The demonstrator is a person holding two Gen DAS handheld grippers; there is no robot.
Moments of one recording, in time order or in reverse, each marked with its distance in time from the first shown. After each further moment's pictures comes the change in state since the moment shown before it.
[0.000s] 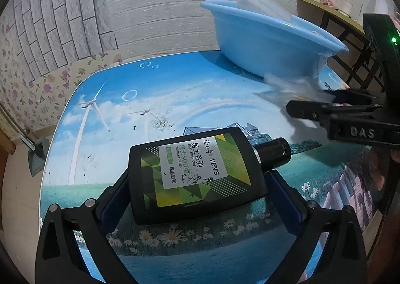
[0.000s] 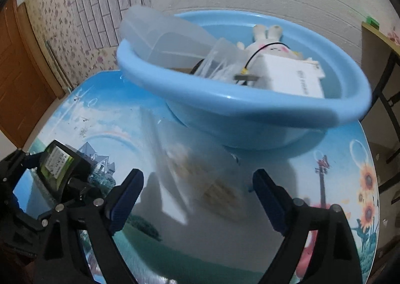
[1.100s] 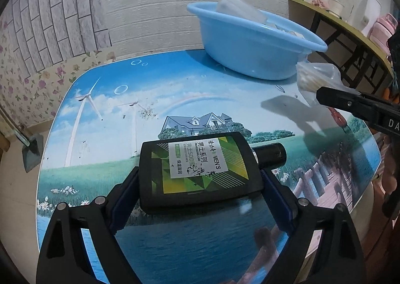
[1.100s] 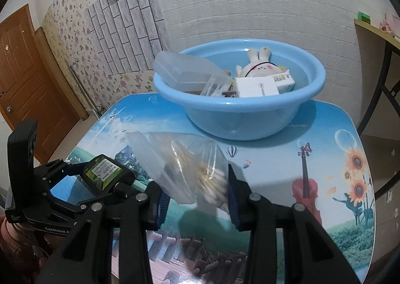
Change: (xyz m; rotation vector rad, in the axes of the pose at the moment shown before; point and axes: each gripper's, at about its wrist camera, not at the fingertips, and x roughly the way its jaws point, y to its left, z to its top) left arm -0.022 -0.014 -0.012 -0.003 0.008 -0.047; right arm -0.073 -0.020 -0.026 0.061 -0.129 0.129
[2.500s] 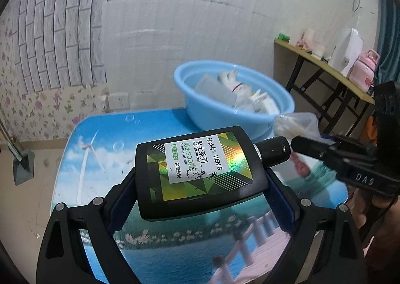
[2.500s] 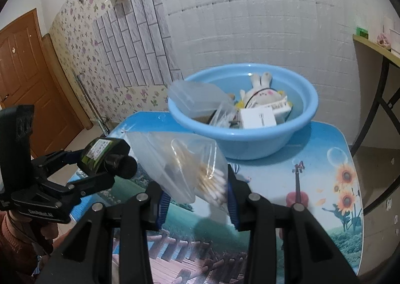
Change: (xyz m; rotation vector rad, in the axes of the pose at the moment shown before) left arm -0.068 -0.013 0.041 -0.036 -0.217 -0.083; right arm -0.042 0.012 0.014 -0.020 -0.103 0.016
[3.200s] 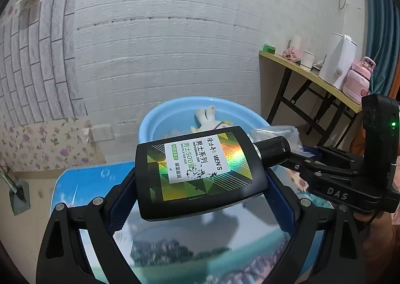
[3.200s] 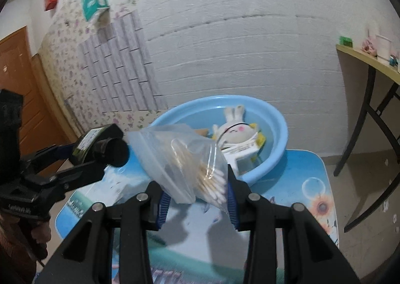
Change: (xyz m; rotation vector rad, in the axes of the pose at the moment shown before) left arm 0.039 -0.042 0.086 0.088 -0.051 -0.043; right arm 0.004 -0.050 0.052 0.068 -0.083 -0.083
